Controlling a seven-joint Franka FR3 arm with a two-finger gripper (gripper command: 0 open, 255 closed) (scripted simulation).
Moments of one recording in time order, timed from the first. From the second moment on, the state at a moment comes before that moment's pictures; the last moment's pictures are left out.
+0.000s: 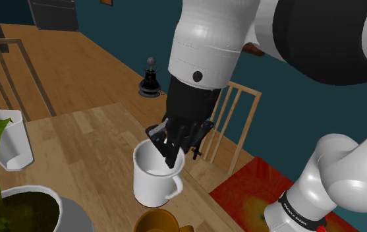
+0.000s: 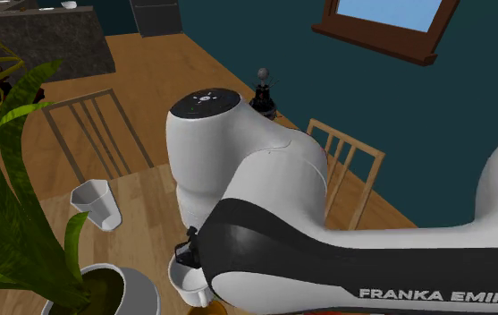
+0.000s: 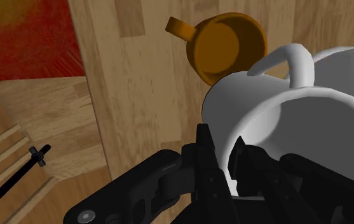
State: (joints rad) arm 0.34 -0.37 0.60 -2.14 0.25 1.88 0.92
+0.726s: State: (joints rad) arm 0.42 -0.51 0.64 -2.29 0.34 1.91 0.97
